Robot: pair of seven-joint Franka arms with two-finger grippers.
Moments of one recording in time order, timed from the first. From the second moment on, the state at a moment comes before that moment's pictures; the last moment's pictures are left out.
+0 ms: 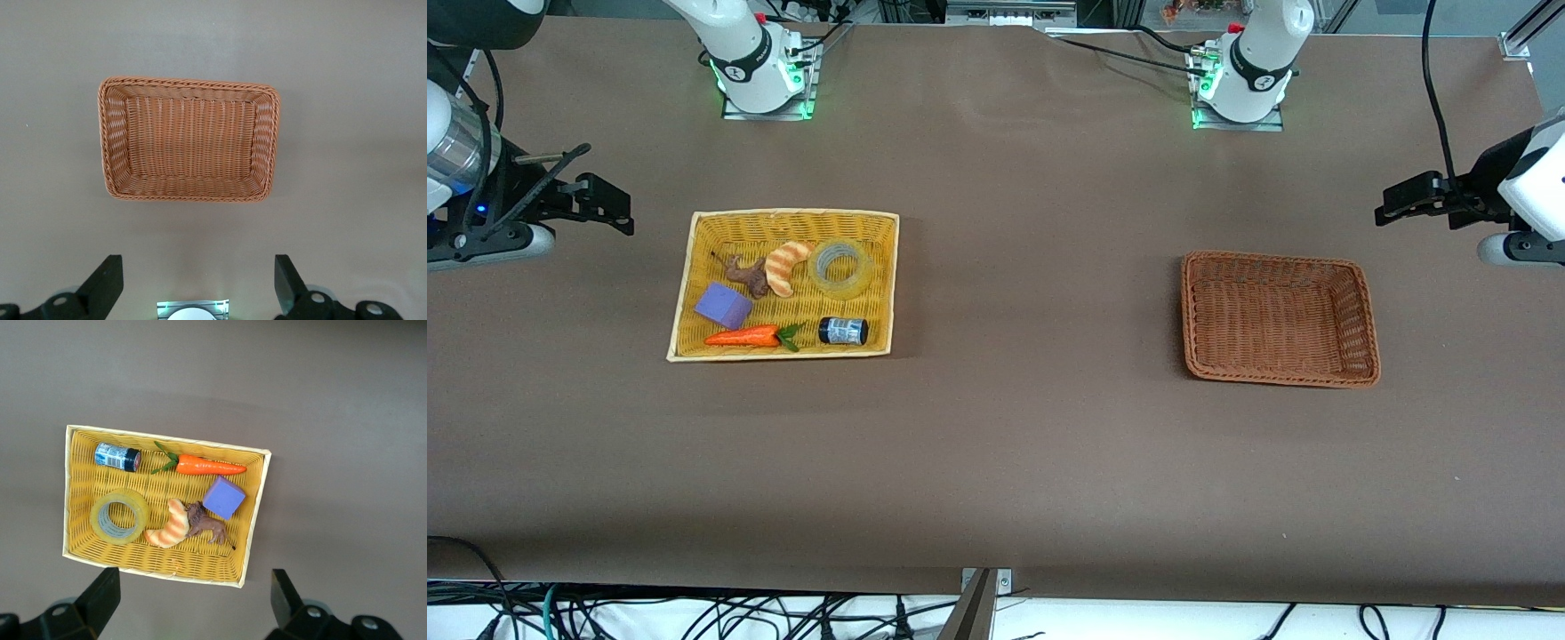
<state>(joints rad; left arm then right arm) 0.02 0.13 -0.01 -1.43 -0.08 1.37 -0.01 0.10 0.09 -0.01 -1.53 0.00 1.57 -0.08</state>
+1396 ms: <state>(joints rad) 0.02 0.13 -0.01 -1.43 -0.08 1.37 -0.01 0.11 0.03 0.14 -2.03 0.01 2.02 0.12</state>
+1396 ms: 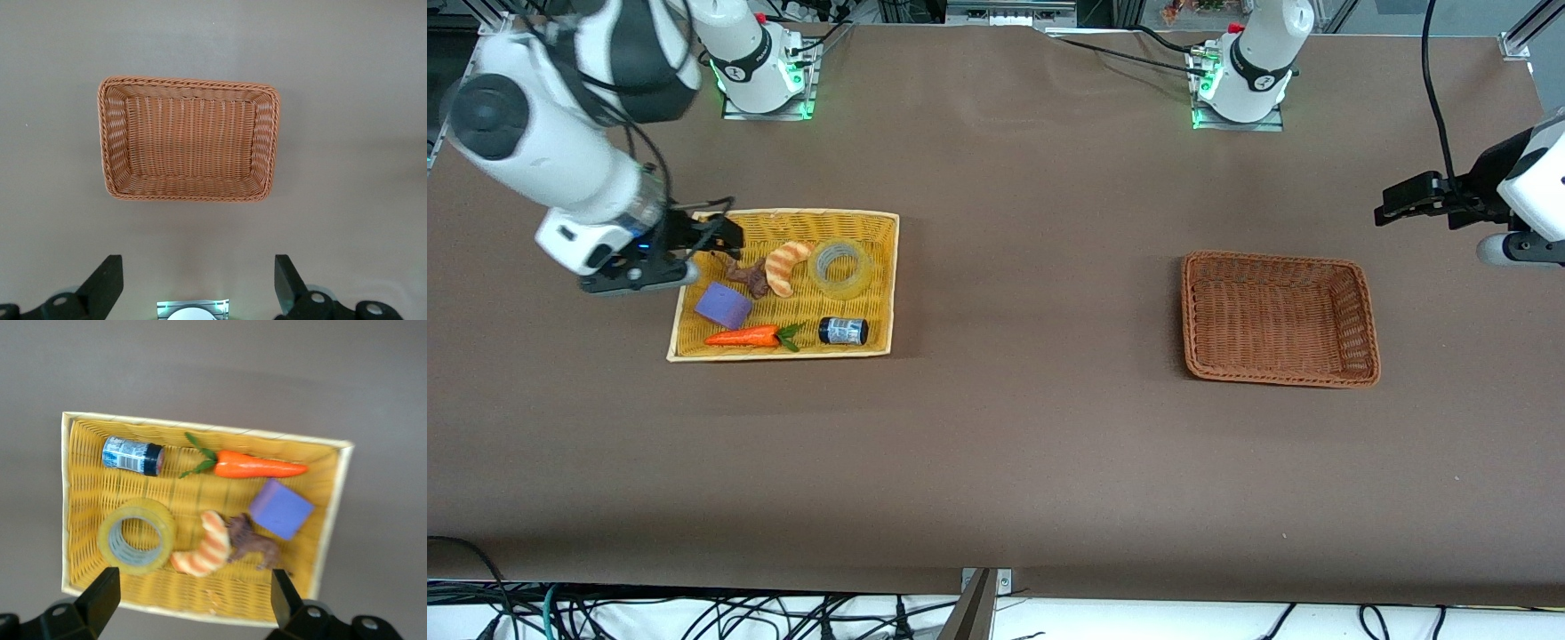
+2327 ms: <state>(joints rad) 0.02 0.13 -0.01 -1.43 -0.08 1.37 -0.01 0.11 0.18 0.27 -2.45 0.01 2.60 0.28</state>
